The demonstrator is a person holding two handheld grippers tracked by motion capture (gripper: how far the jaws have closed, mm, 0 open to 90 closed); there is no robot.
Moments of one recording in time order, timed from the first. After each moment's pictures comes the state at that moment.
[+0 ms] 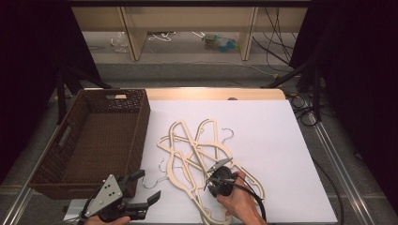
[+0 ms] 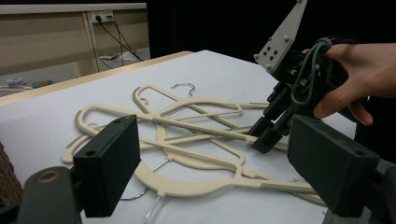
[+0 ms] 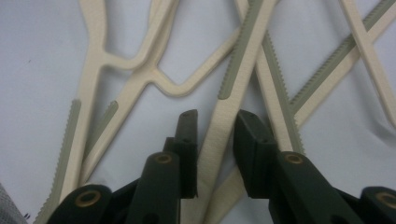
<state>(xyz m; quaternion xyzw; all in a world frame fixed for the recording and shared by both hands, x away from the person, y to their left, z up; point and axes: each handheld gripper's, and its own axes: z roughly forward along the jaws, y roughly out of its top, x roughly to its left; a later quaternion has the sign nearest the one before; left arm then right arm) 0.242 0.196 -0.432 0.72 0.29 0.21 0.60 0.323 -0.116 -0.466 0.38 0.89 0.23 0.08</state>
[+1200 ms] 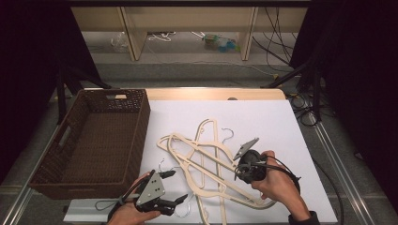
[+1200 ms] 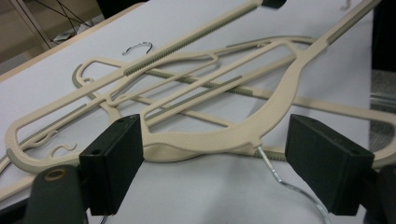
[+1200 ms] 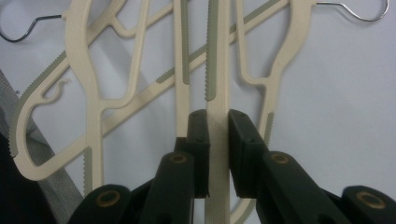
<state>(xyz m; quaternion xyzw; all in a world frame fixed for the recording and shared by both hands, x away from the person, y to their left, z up) 0.281 0.127 -0.470 0.83 0.19 0.19 0.49 0.338 -0.184 -0.389 0.29 0.94 0.17 0.09</state>
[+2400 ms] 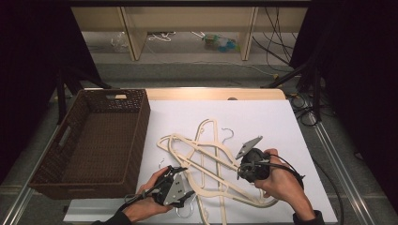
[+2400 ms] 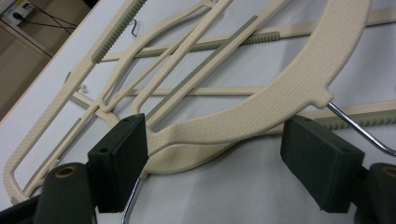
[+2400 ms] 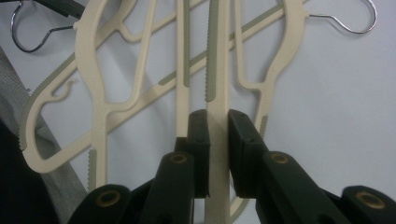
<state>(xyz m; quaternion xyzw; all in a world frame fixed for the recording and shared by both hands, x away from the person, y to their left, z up) 0.305 0.096 -0.495 0.88 0.07 0.26 0.38 0.337 -0.188 -0.380 0.28 0.94 0.18 0.09</state>
